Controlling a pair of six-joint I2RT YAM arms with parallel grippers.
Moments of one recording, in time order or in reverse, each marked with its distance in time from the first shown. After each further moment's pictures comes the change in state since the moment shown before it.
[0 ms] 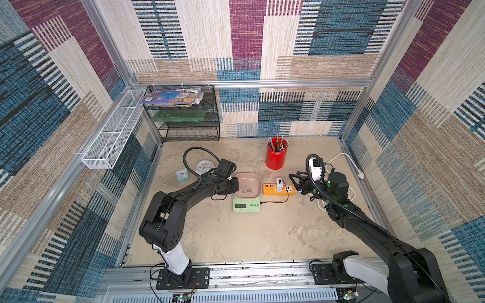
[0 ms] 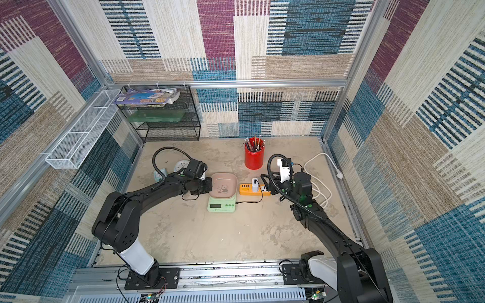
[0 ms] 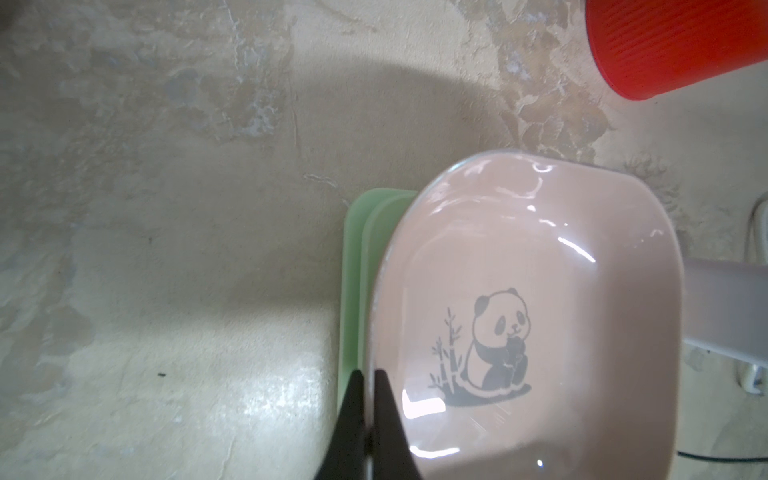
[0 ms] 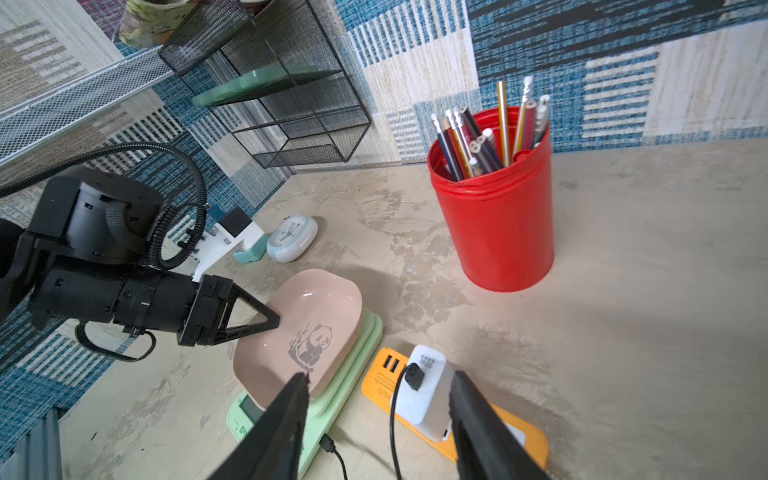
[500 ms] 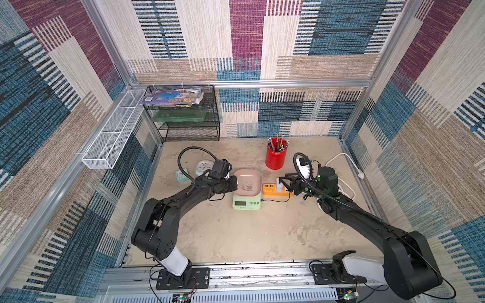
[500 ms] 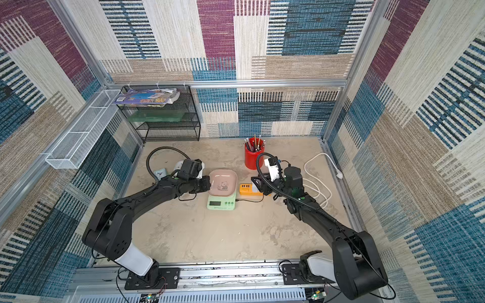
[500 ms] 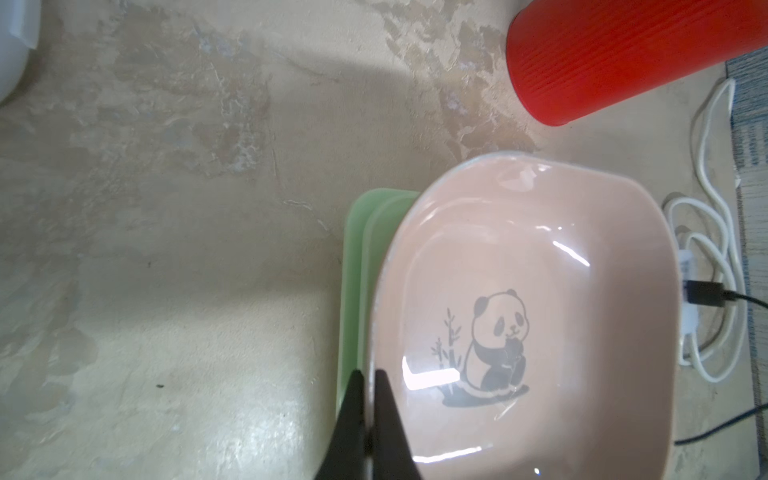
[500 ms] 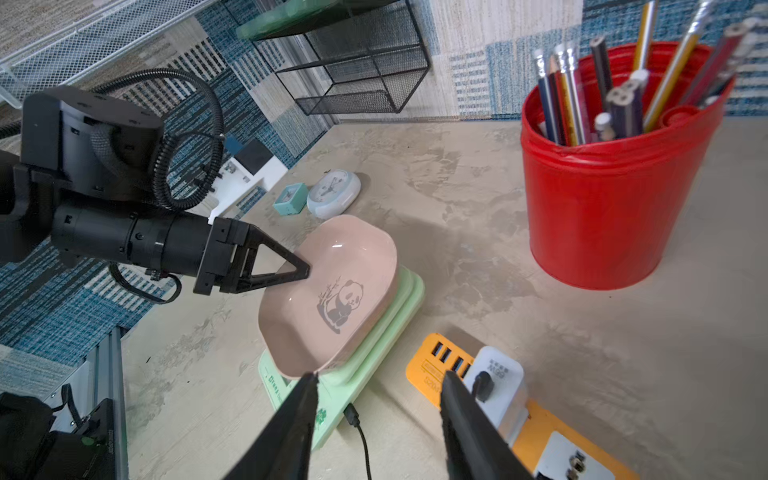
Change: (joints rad) left arm 0.026 -0.080 -0.062 0.085 0.067 0.039; right arm 0.078 0.124 0.098 -0.068 -0.111 -0.063
